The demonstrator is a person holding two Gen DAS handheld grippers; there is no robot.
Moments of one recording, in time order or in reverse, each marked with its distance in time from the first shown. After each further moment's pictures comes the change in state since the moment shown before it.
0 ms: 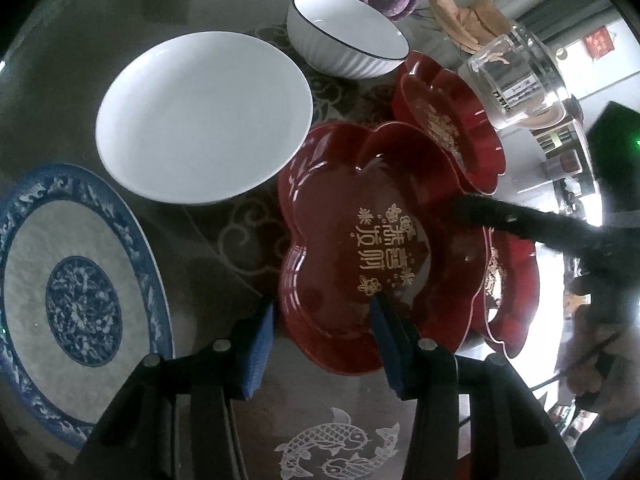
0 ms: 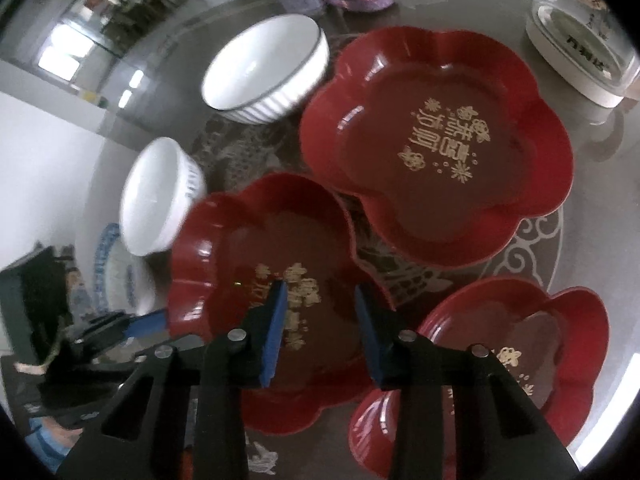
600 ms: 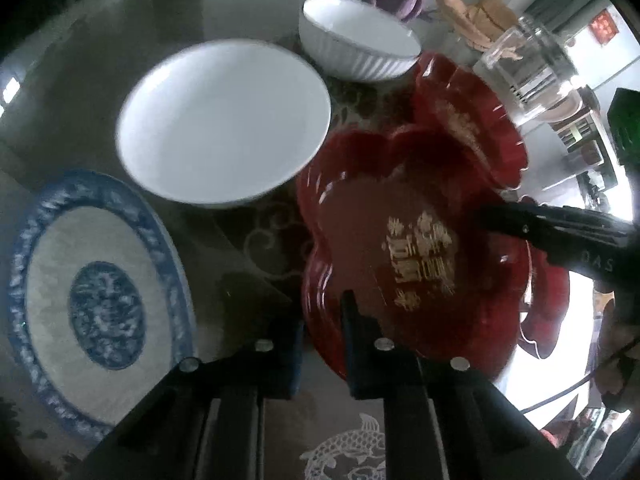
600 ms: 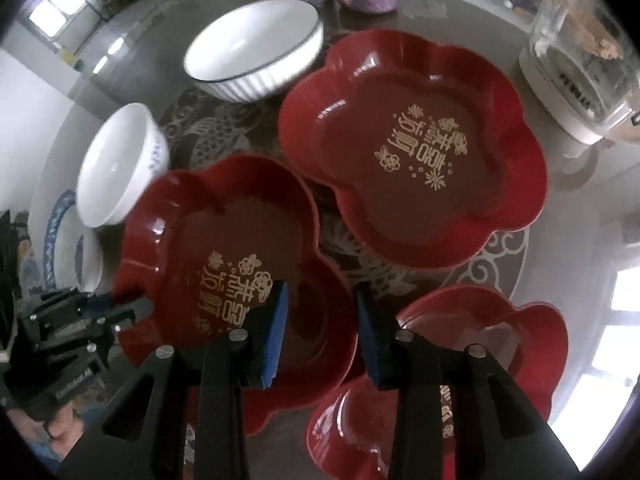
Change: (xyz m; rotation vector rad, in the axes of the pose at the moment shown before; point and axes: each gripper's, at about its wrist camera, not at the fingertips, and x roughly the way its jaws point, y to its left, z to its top) left arm -0.005 -0.006 -0.008 0.039 -0.062 0.112; right arm 0.000 0.013 -0.009 -0.134 0.017 -0.192
